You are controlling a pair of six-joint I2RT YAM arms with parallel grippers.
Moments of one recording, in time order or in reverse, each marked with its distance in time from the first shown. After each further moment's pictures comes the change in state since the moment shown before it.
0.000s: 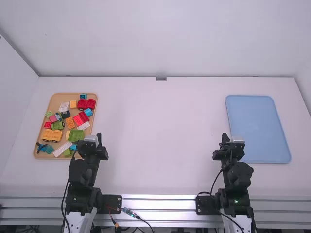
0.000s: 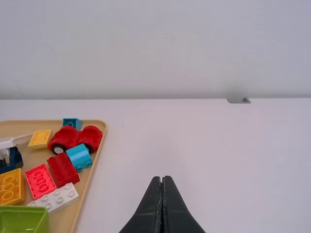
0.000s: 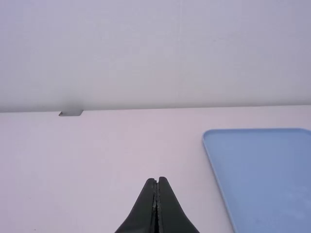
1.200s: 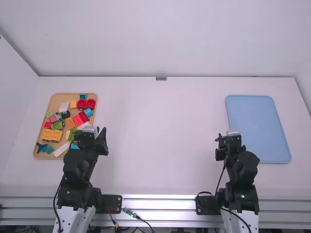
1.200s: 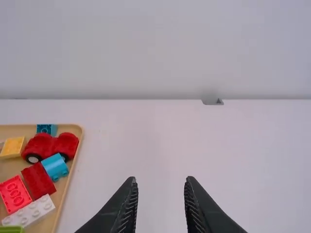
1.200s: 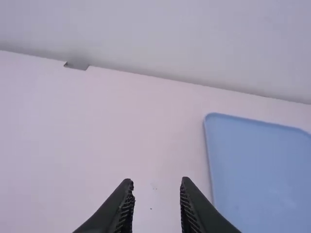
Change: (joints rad) left arm -0.034 0.256 0.235 -0.047 0.060 -0.058; right arm -0.065 0.254 0.224 -0.190 -0.127 -0.219
